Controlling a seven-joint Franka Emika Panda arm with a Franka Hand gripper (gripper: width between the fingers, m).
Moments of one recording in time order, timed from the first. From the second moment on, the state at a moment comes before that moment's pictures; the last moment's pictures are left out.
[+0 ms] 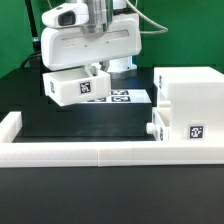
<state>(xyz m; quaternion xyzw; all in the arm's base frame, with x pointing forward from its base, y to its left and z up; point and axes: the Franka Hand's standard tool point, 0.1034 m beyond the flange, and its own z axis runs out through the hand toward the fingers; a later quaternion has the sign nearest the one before) 0.440 -0.053 0.068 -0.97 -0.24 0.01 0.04</state>
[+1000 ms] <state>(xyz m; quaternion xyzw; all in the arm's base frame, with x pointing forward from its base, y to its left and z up) 0.469 -0.061 0.080 -0.79 -0.61 0.00 0.01</state>
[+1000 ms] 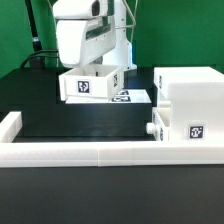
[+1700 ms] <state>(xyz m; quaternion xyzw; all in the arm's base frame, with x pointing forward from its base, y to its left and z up) 0.509 -0.044 0.077 -0.75 -0.66 0.01 0.00</state>
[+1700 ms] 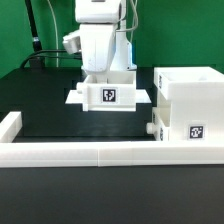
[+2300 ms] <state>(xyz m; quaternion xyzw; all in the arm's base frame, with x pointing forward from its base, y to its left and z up) 0.519 -0.037 0.072 -0.72 -0.69 0.01 0.00</state>
